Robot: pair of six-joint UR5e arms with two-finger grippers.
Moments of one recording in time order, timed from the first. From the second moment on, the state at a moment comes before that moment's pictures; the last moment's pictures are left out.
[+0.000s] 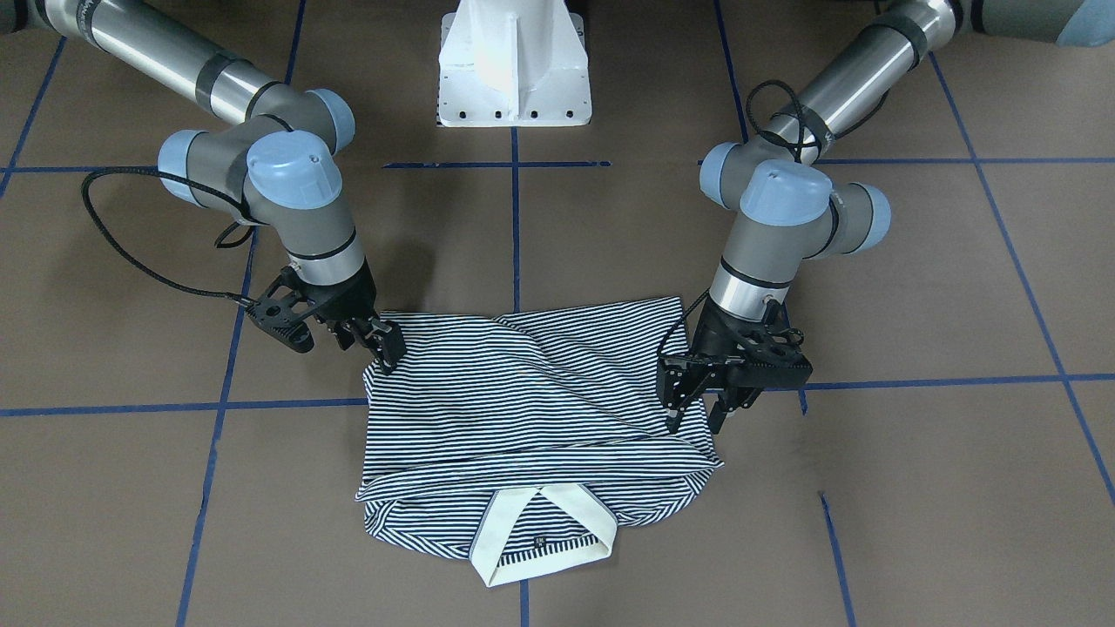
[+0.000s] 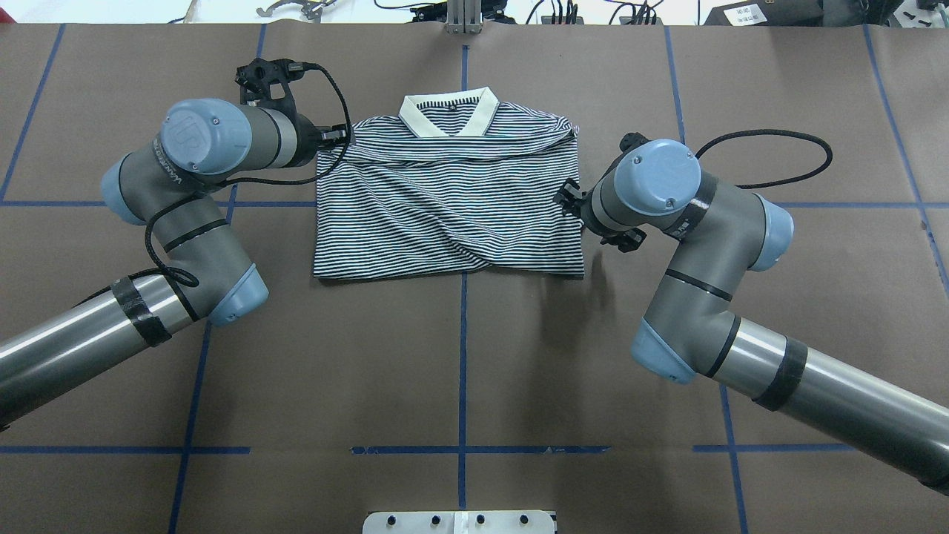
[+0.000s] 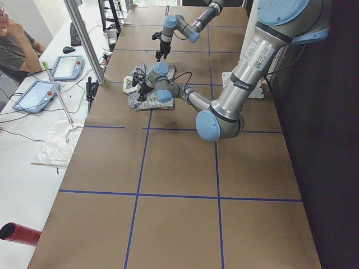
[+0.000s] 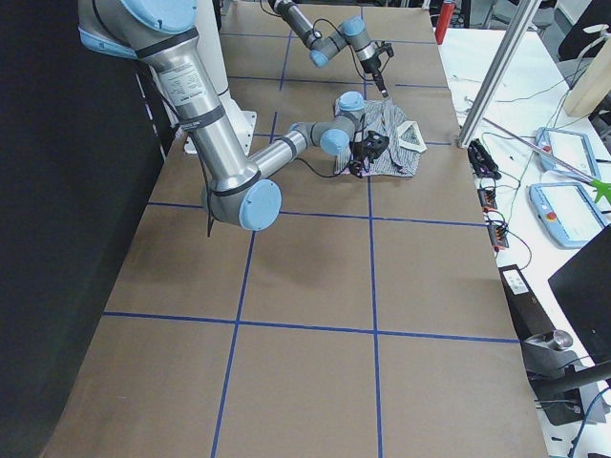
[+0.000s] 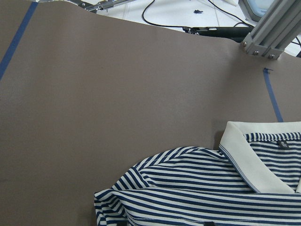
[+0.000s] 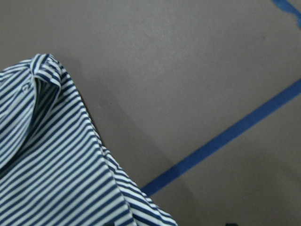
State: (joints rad) left arm -0.74 -2.17 -1.34 -2.32 -1.64 -1.22; right arm 0.62 -1.06 1.56 -1.24 1.74 1.79
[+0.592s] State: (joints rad) left arm -0.74 -2.17 -1.34 -2.32 -1.63 -1.22; right arm 0.58 -1.08 1.59 -1.25 1.73 1.82
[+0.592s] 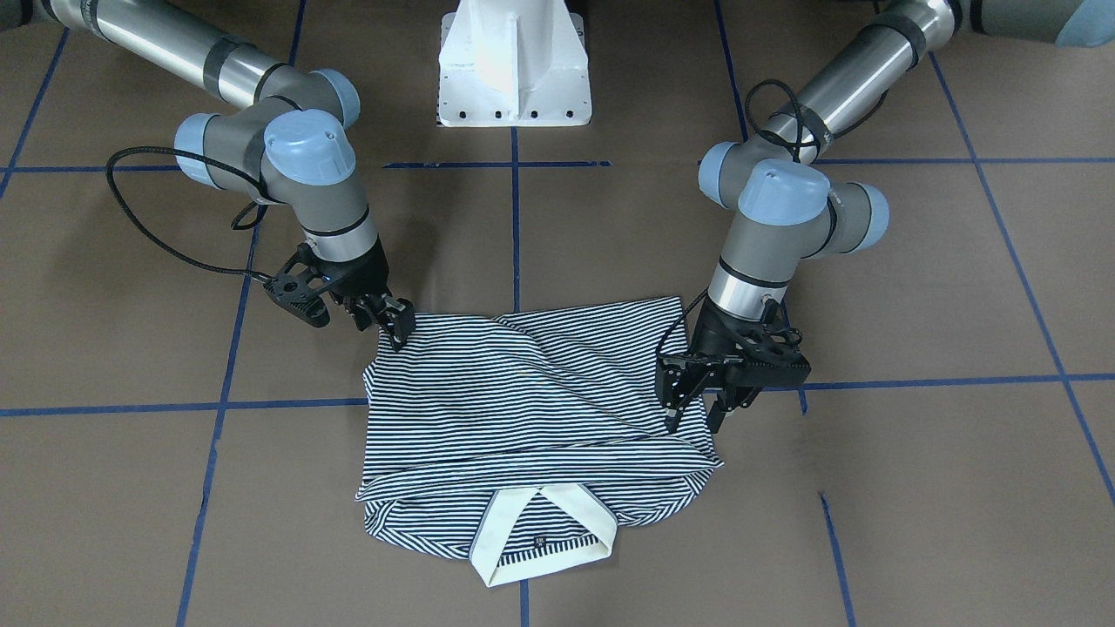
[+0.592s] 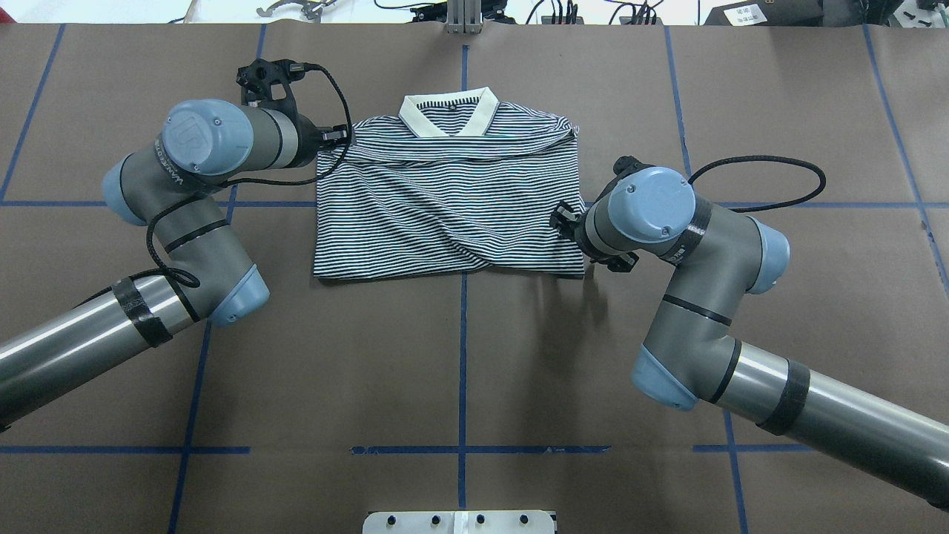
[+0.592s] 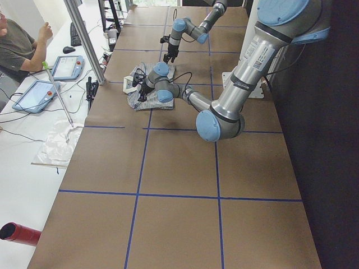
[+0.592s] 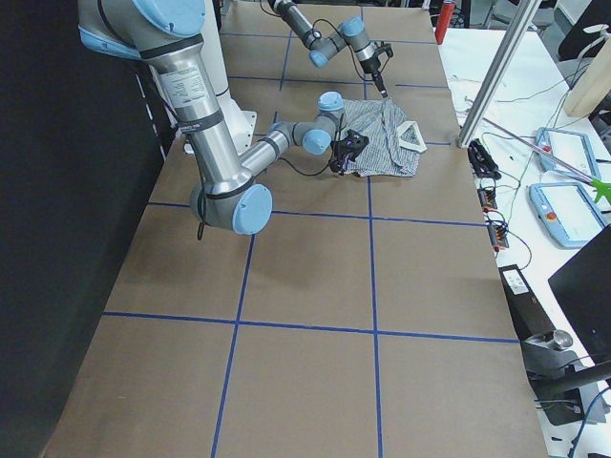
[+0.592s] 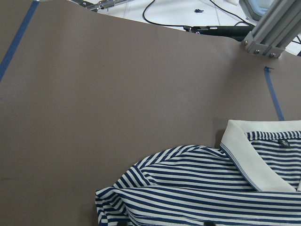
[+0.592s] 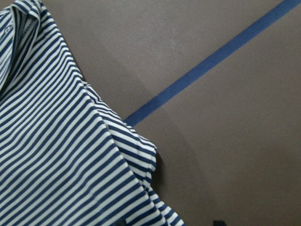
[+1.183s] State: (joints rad) left arm -0.74 -2.17 -1.34 -2.32 -1.63 -1.23; right arm 0.56 -1.08 1.59 -1.25 1.73 1.83
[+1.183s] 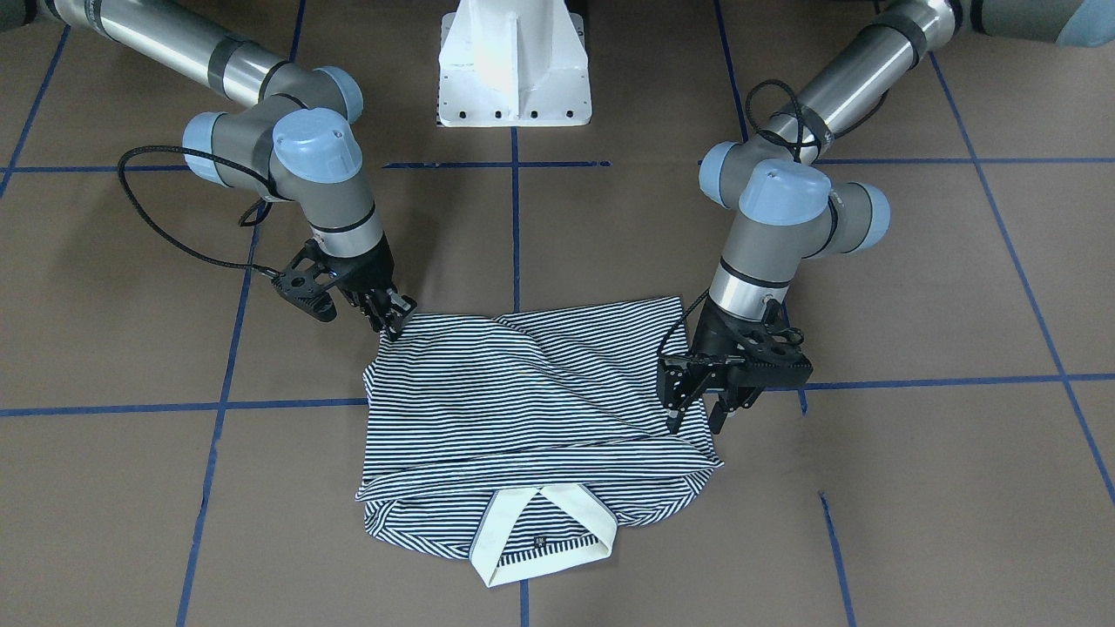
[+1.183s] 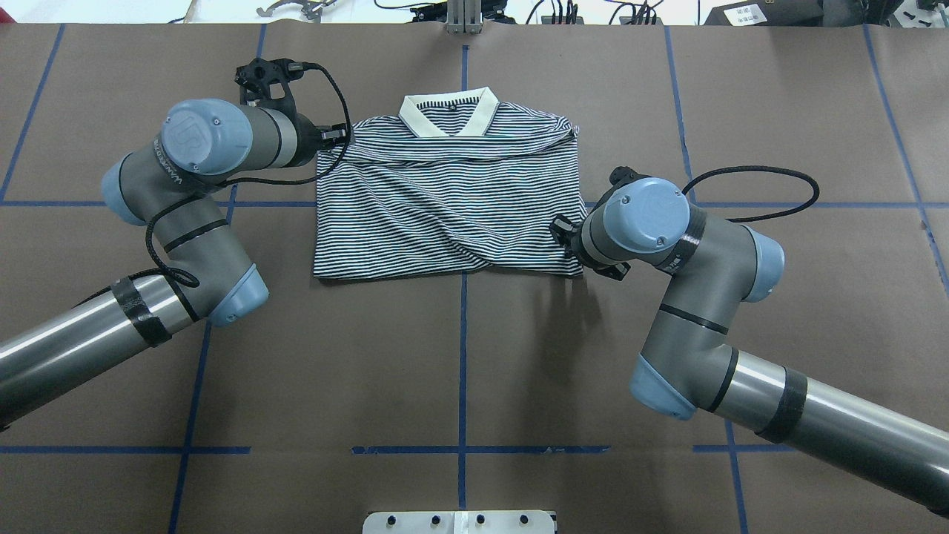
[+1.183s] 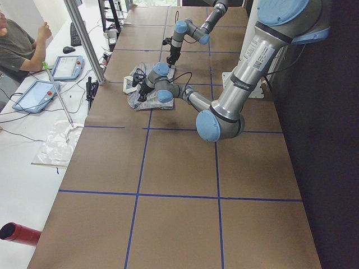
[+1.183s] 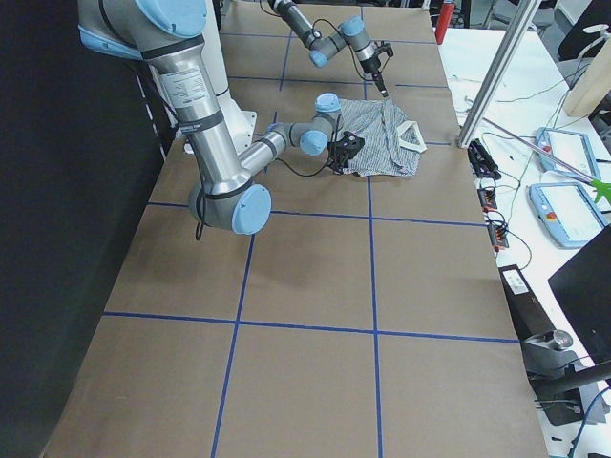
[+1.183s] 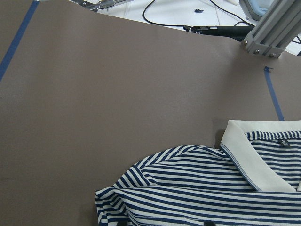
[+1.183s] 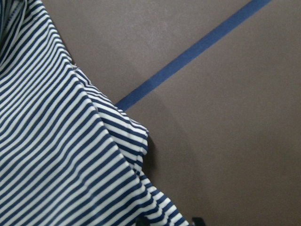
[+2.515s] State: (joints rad) left arm -0.66 -2.01 -1.69 -2.31 -1.81 -1.42; right arm 0.15 -1.67 2.28 -1.25 1.82 1.92
